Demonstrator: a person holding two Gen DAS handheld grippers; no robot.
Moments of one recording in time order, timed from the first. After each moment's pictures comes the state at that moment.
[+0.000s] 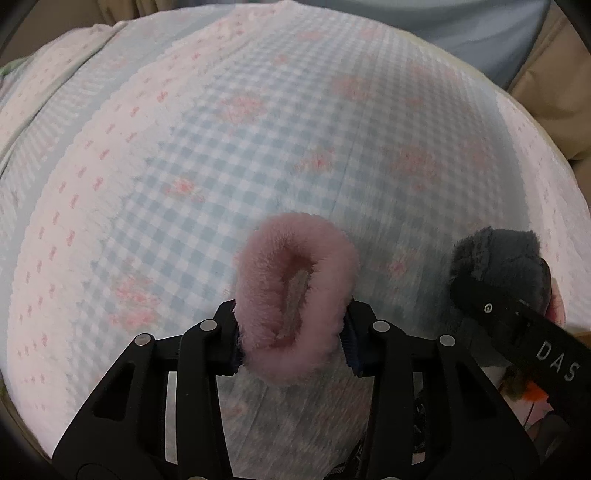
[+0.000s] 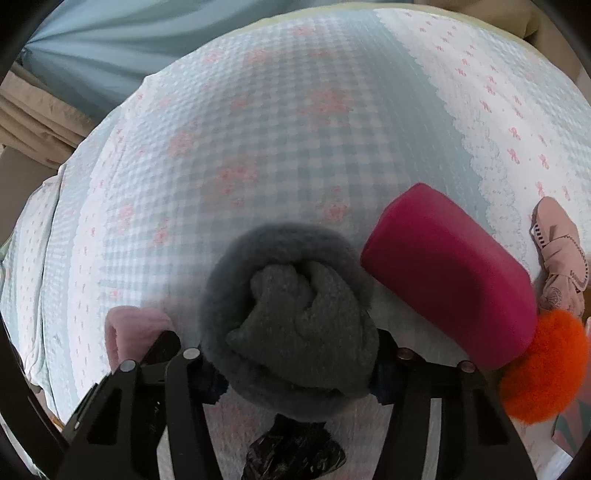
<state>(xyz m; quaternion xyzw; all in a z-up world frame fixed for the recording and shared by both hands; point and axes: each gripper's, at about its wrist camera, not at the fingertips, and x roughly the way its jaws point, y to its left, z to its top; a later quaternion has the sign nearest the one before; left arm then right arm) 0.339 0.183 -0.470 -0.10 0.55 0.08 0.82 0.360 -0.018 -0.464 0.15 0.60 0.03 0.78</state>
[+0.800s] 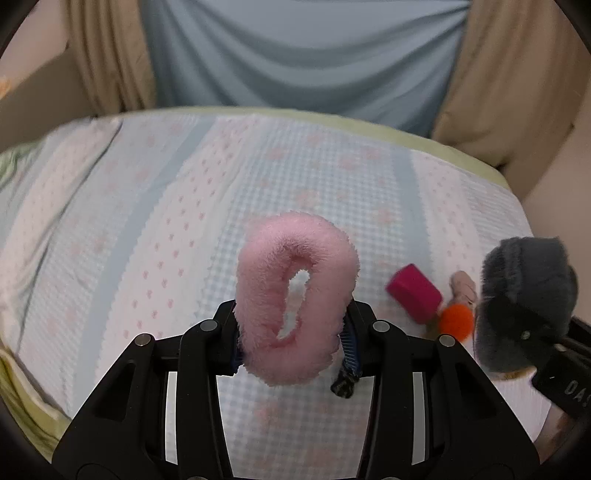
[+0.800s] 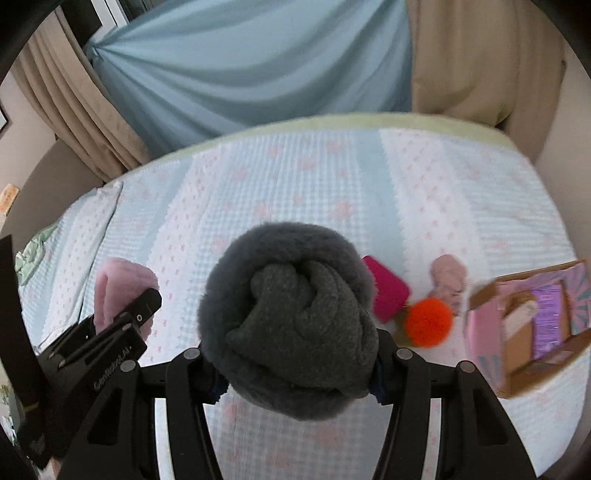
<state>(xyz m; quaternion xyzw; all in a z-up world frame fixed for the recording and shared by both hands) 0.257 0.203 -0.245 -0.04 0.46 0.00 0.88 0.247 -0.006 -0.242 0.10 0.51 0.05 0.85</state>
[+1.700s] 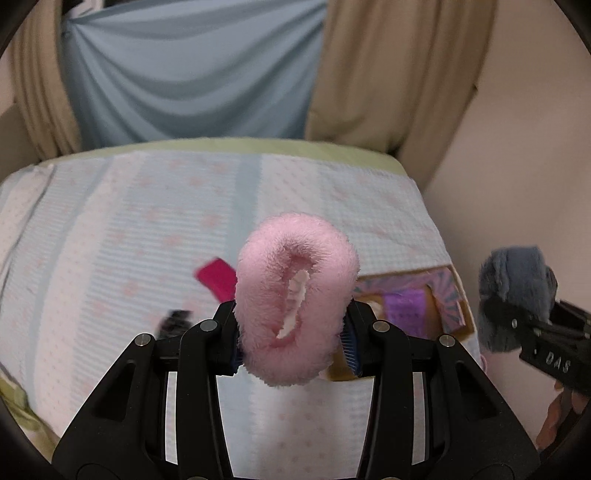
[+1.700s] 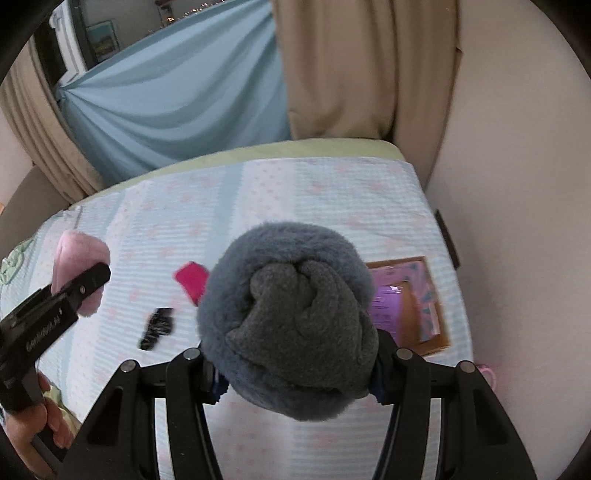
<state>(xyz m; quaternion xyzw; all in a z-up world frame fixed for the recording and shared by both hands) 0.168 -0.121 -0.174 -0.02 0.44 -0.10 0.89 0.126 -0.320 -0.164 0.08 0.48 -0.01 0.87</state>
